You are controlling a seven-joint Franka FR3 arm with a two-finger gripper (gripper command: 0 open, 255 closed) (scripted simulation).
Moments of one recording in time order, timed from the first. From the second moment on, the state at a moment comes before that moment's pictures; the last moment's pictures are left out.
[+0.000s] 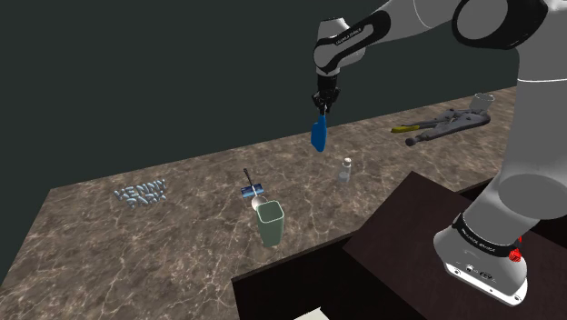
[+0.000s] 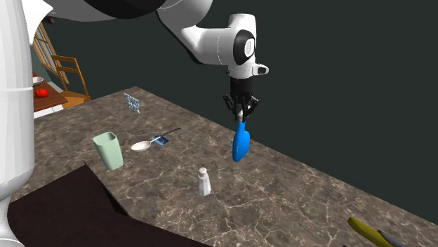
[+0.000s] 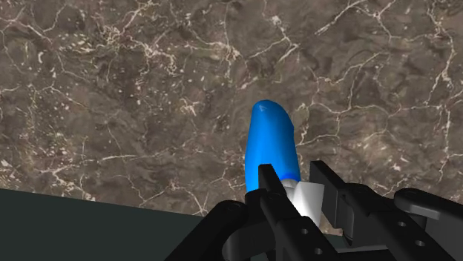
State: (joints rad) arm -0.08 0.43 -0.10 -1.74 -0.03 2.14 0.03
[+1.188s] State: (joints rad) arm -0.08 0.36 -0.10 -1.67 -0.03 2.00 0.03
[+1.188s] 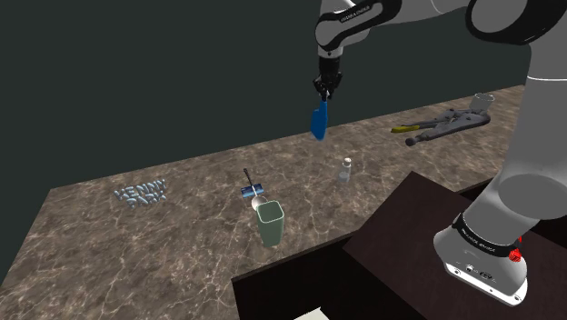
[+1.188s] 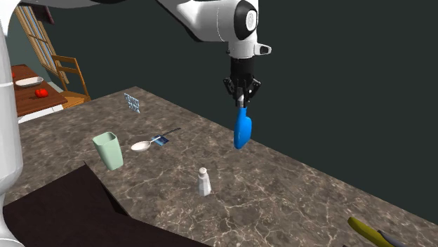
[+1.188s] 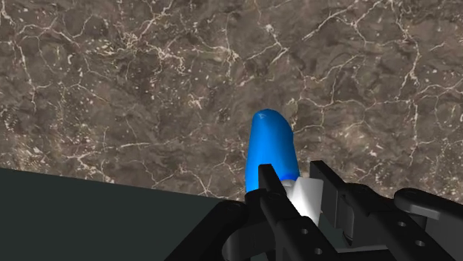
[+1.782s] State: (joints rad) arm -0.07 0.33 -0.10 -1.59 -0.03 1.89 0.03
